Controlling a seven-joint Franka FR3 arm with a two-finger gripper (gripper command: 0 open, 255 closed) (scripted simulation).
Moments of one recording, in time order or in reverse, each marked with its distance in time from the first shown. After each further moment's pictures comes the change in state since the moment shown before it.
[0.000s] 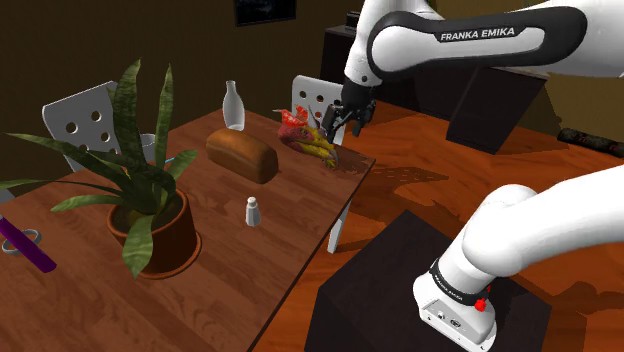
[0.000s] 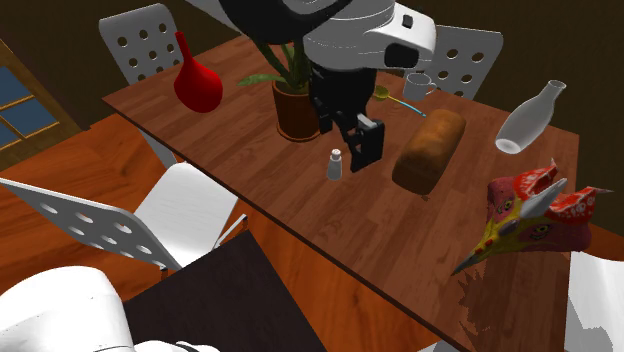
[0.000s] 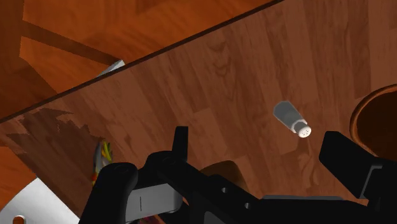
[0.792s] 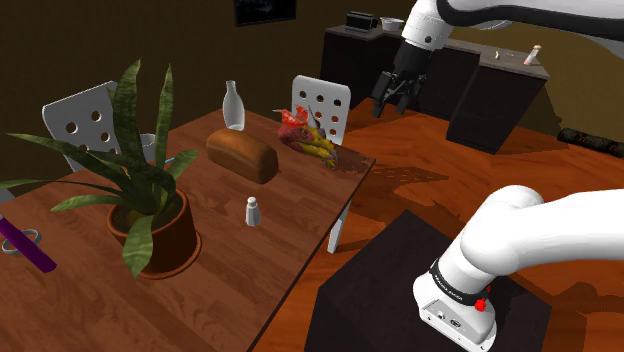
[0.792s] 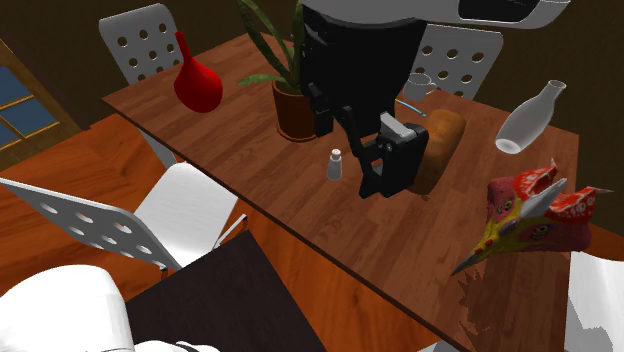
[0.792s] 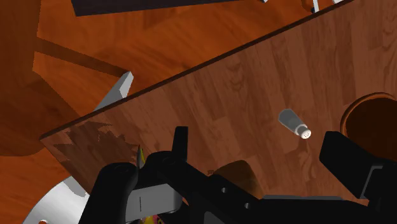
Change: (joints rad) arm -0.043 -0.205 -0.161 0.069 -0.030 -0.293 -0.139
